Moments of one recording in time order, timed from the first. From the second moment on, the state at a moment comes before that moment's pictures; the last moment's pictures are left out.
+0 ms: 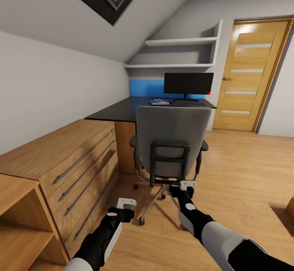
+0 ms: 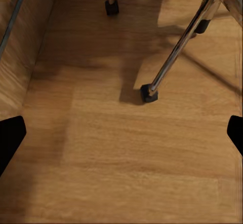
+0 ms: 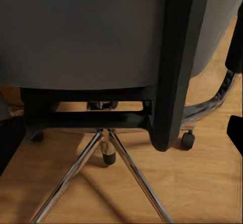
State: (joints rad) left arm -0.48 -0.17 -0.16 -0.76 -0.01 0.42 0.16; right arm -0.80 0.10 0.49 -0.19 -0.44 -0.35 -0.24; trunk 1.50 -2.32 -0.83
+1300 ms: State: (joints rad) left arm -0.70 -0.17 -0.19 -0.51 0.16 0.23 0.18; right arm -0.78 0.10 0.50 -0.19 -0.43 -0.36 -0.24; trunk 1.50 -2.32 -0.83
